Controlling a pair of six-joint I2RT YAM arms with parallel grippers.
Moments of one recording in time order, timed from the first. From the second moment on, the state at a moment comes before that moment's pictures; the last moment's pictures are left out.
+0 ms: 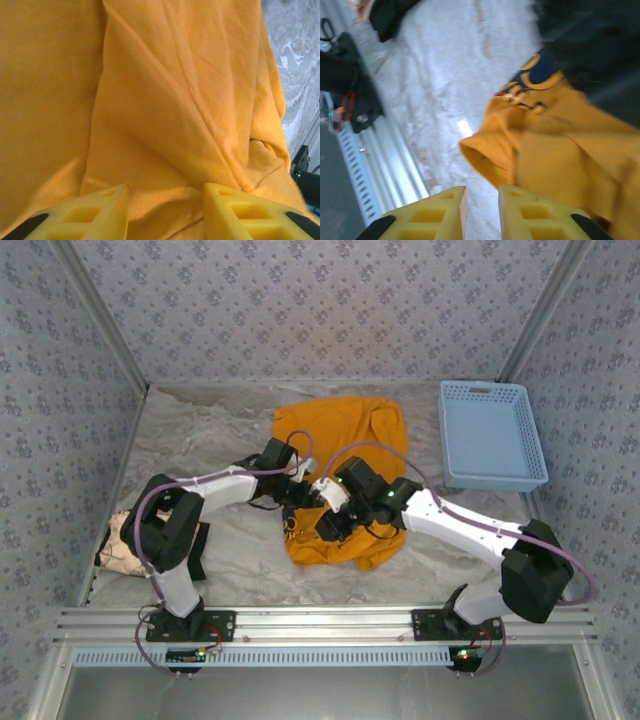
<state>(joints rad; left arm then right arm) -0.58 1.78 1.04 -0.27 0.61 -0.47 0.86 1.43 1.02 -0.56 -0.45 0.09</state>
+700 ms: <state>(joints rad) -0.59 1.53 0.92 -0.40 0.61 -0.43 0.78 1.30 0.81 -0.45 -0.39 0.33</state>
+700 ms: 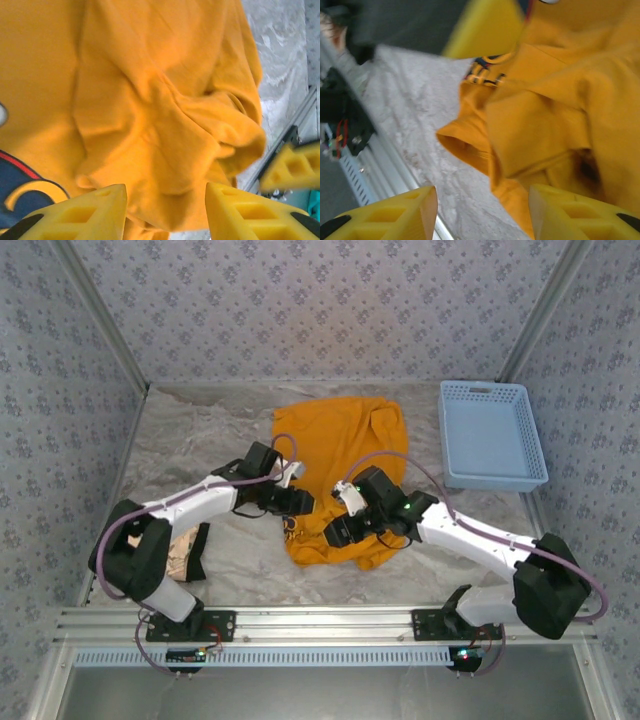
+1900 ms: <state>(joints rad) -0.51 1.32 0.71 -0.39 0.61 -0.44 0.90 1.43 1.03 -0.64 -0.39 0.23</state>
